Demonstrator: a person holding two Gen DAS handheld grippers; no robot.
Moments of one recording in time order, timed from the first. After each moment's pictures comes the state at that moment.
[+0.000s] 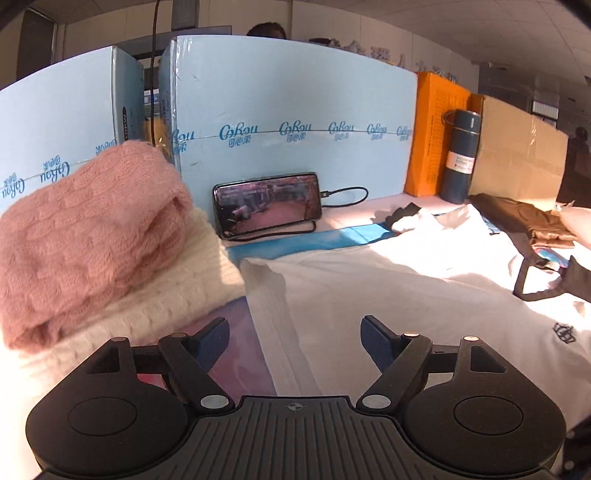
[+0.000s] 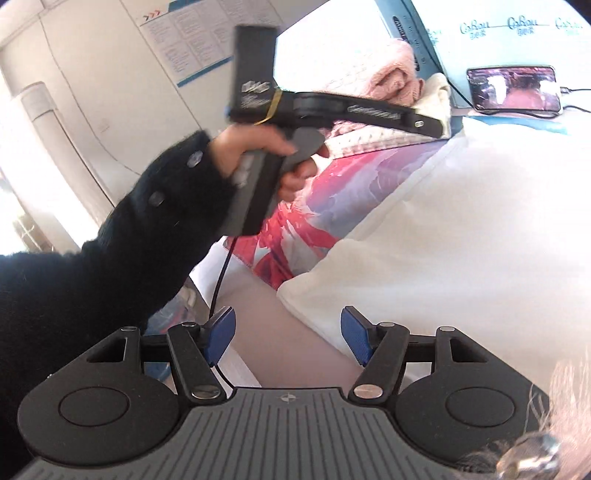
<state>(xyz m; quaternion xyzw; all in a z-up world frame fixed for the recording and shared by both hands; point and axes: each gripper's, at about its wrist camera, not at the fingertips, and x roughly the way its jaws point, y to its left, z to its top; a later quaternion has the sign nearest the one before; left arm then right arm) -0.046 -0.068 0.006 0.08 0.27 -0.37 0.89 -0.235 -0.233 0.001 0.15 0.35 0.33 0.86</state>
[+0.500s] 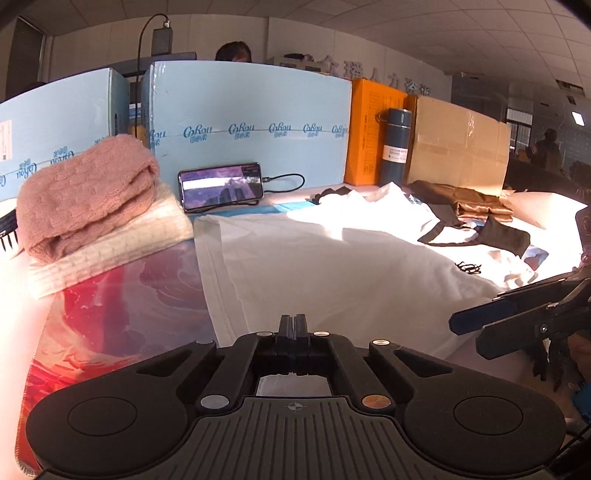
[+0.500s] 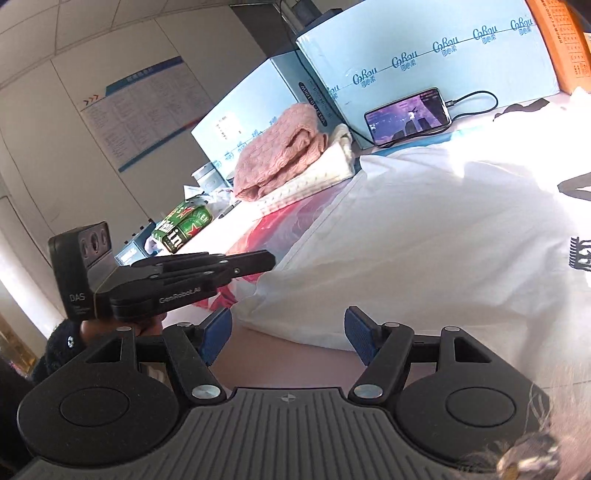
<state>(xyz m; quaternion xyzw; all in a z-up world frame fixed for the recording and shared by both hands) -0.158 -0.031 -0.004 0.09 0.24 -0.39 0.89 -0.281 -0.276 -0.005 0.23 0.27 0.21 0.91</state>
